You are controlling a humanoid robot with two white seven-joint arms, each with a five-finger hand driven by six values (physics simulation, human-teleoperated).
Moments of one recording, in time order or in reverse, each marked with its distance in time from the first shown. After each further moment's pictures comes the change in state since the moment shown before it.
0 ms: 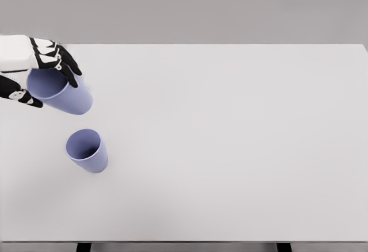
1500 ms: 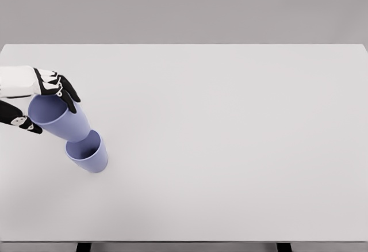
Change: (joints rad) left arm 0.132 0.031 -0.002 -0.005 0.025 0.001 0.001; right arm -0.002 0.000 0.000 0.000 0.000 0.000 0.000
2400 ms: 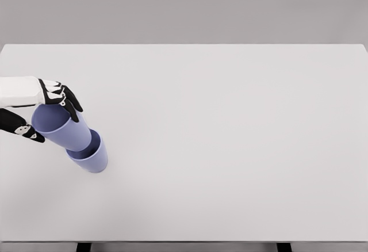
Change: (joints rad) left arm 0.046 -0.006 0.001 0.000 -0.006 0.000 0.000; right arm 0.002 0.000 0.000 0.000 0.000 0.000 0.000
